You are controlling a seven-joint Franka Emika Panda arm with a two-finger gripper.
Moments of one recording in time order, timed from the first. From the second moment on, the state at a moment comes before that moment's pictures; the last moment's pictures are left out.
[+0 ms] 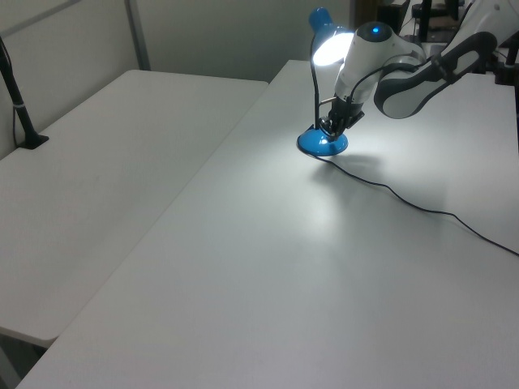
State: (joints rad) arm -0.01 0.38 -0.10 -1.90 -0.41 2.61 0.91
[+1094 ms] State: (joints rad) arm -0.02 0.42 -0.10 -1.87 -0.44 2.61 0.91
